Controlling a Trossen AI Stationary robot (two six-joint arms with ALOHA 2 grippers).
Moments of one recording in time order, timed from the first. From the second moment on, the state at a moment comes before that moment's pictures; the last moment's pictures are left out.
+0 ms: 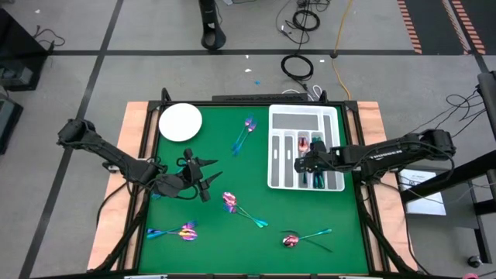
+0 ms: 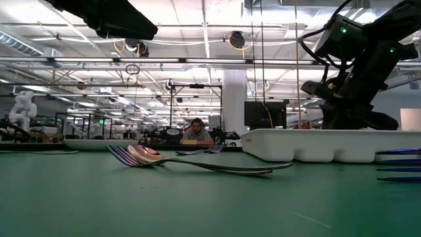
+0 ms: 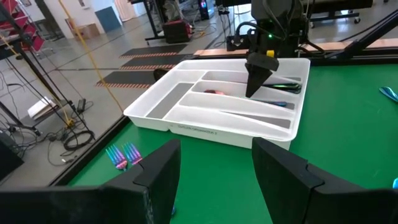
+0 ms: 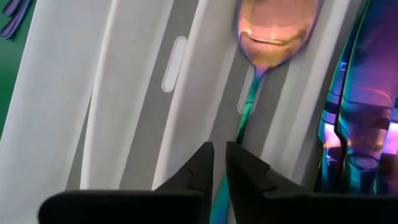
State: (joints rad) left arm -0.47 1.13 0.61 0.15 -0.87 -0.09; right arm -0.03 1.17 0.45 -0.34 0.29 1.31
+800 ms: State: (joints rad) left arm -0.47 1.13 0.61 0.15 -0.81 -0.07; right arm 0.04 1.03 0.59 -0.09 0.29 0.94
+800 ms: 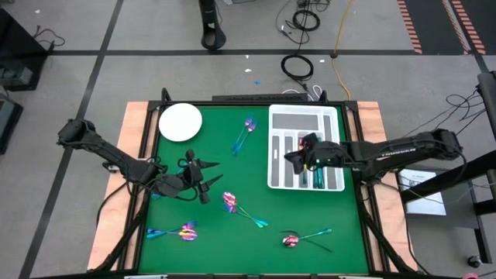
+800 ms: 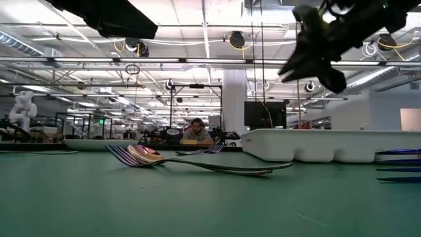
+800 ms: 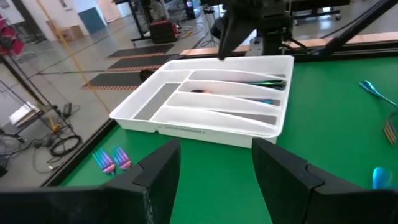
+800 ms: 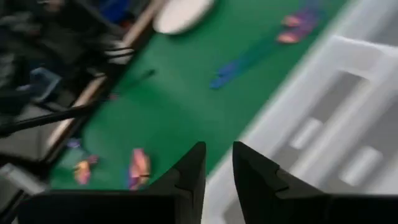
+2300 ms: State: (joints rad) left arm -0.47 1.13 0.61 0.25 -0.42 0.01; right arm 0.70 1.81 1.22 -0.86 -0.08 0.69
